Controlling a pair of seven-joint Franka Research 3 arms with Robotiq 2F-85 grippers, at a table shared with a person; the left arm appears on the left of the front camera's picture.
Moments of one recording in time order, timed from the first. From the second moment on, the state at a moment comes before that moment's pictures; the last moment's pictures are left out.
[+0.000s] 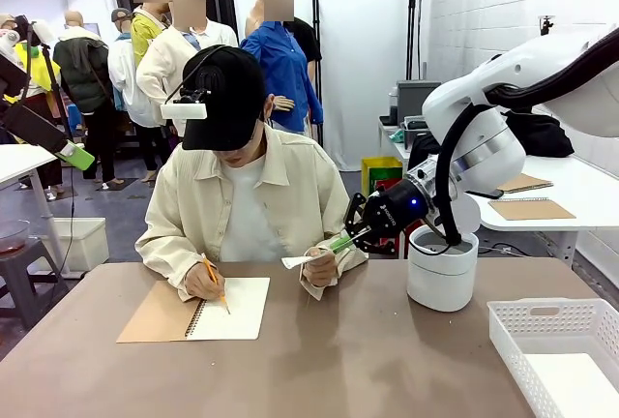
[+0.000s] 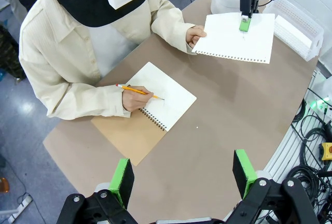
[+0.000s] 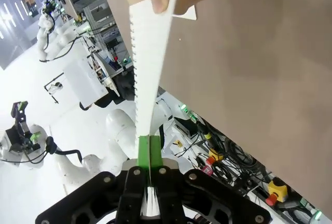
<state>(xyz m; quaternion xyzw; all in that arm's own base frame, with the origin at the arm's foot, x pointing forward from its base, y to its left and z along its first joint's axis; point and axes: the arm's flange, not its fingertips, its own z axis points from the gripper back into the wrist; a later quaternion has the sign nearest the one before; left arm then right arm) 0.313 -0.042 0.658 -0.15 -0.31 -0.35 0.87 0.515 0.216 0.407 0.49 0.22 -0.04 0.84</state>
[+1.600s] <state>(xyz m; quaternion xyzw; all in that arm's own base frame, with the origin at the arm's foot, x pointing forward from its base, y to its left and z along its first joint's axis) 0.313 -0.042 0.658 -0.15 -0.31 -0.35 0.87 0.378 0.109 0.627 0.07 -0.04 0.32 0.94</state>
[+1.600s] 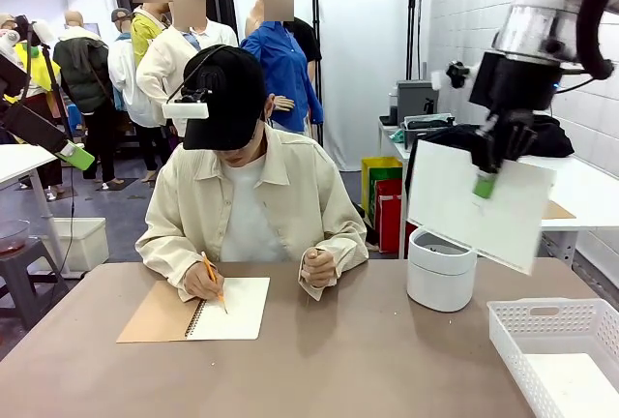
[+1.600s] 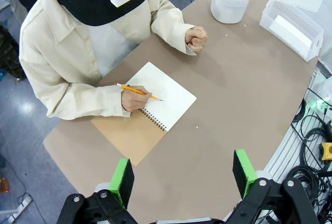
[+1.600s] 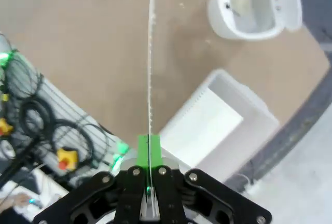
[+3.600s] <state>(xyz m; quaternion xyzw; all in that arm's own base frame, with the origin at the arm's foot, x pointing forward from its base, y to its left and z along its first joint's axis) 0.313 -0.042 0.658 -0.15 -0.31 -0.35 0.87 0.367 -0.008 0.455 0.10 0.12 0.15 0.98</state>
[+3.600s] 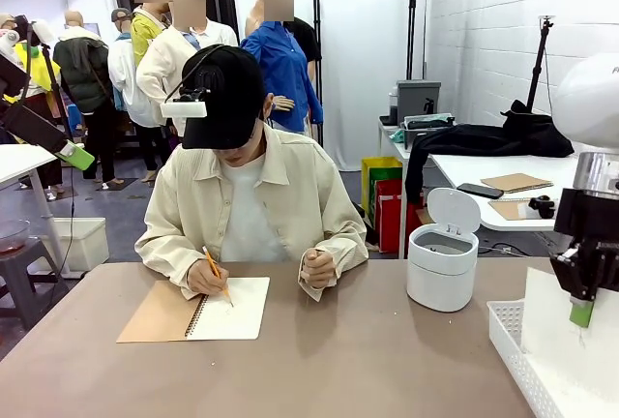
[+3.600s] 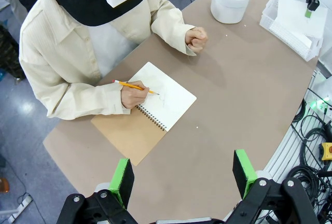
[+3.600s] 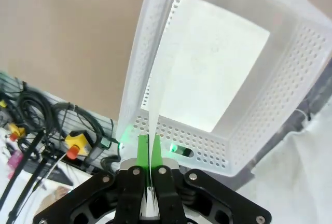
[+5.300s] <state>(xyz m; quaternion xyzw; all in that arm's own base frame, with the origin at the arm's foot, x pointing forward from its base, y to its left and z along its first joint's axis) 0.313 -0.042 0.658 -0.15 -0.31 -0.35 0.87 0.343 -0.062 0.386 0.08 0.09 0.04 0.99</state>
